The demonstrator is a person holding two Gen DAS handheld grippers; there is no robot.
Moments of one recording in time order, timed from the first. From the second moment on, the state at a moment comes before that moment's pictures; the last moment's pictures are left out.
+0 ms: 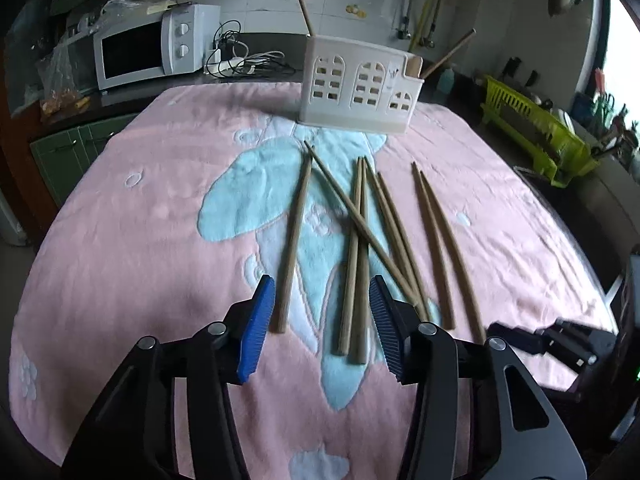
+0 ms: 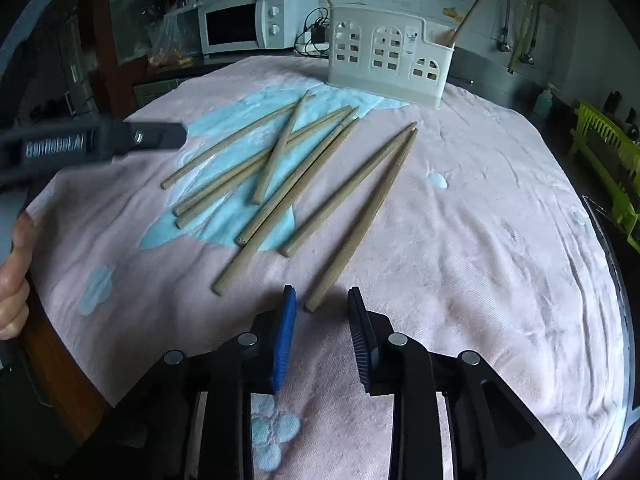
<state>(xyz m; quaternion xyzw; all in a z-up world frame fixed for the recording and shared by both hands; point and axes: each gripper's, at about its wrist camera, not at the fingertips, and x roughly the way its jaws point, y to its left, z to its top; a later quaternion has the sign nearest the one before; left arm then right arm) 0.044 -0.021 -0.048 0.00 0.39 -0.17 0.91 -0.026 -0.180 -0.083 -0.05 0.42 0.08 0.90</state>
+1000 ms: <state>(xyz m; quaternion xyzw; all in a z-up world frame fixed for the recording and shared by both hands) 0.060 -0.020 -0.088 0.04 0.42 -0.12 0.90 -0.016 -0.223 -0.083 -0.01 0.43 0.02 0.90</state>
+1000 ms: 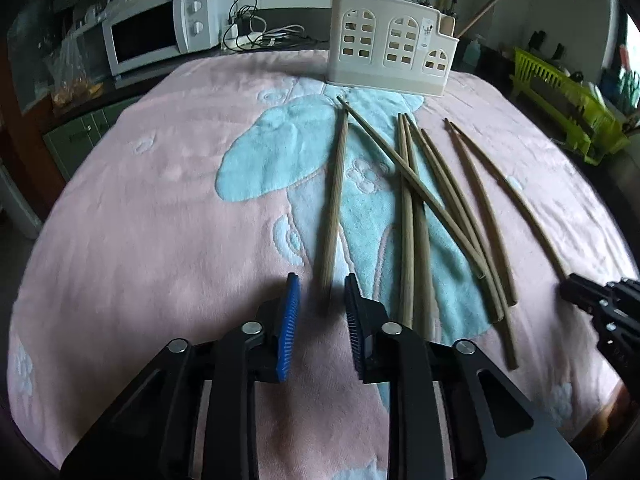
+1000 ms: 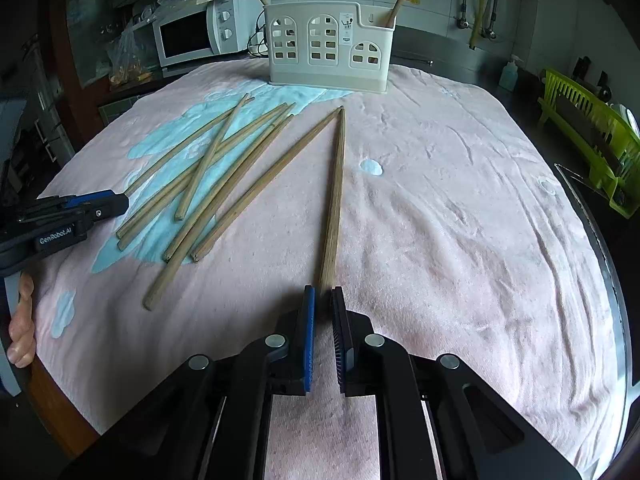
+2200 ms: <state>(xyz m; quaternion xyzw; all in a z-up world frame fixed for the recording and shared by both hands) 0.079 -0.012 0.015 -0.02 0.20 -0.15 0.97 0.020 -0.251 0.052 -0.01 0.25 0.02 0.97</state>
